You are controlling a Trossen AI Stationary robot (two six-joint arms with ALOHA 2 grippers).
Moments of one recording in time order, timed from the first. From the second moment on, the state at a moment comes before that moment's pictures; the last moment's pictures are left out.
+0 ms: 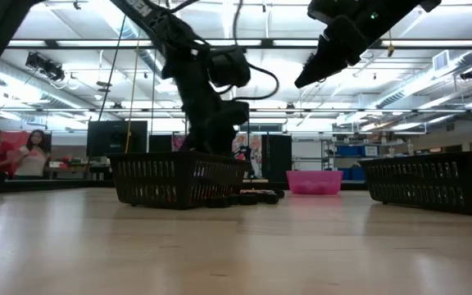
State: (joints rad) left arm 0.25 1.91 1.29 -0.51 -0.02 -0.19; right arm 0.07 1.25 0.85 -0.26 0.43 -0.03
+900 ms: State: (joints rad) left arm 0.26 1.99 1.37 -0.68 -0.07 -0.17; right arm 0.07 1.25 0.85 -0.25 0.39 -0.03
